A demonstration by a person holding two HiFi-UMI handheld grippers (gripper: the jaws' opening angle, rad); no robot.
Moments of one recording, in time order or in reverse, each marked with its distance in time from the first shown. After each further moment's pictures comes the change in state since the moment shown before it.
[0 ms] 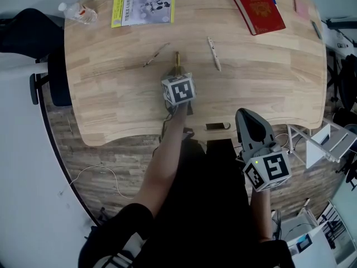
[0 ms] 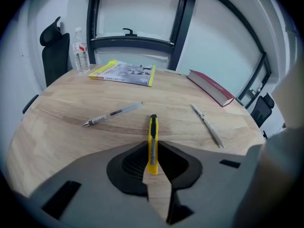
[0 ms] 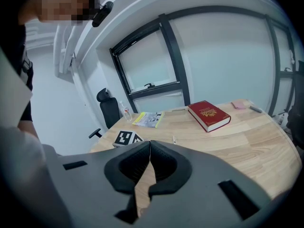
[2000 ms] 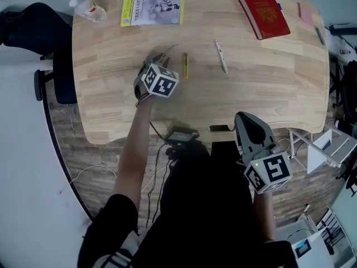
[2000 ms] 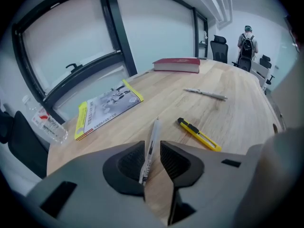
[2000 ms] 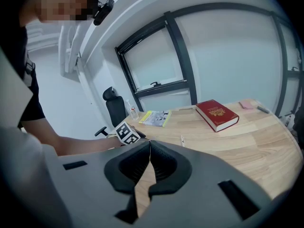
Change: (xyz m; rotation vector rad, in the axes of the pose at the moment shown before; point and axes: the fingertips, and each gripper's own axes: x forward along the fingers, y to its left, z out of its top) left arm 0.002 0.061 0.056 0.772 -0.022 -0.057; right arm 0.005 0.025 0.000 -0.021 0.021 0.064
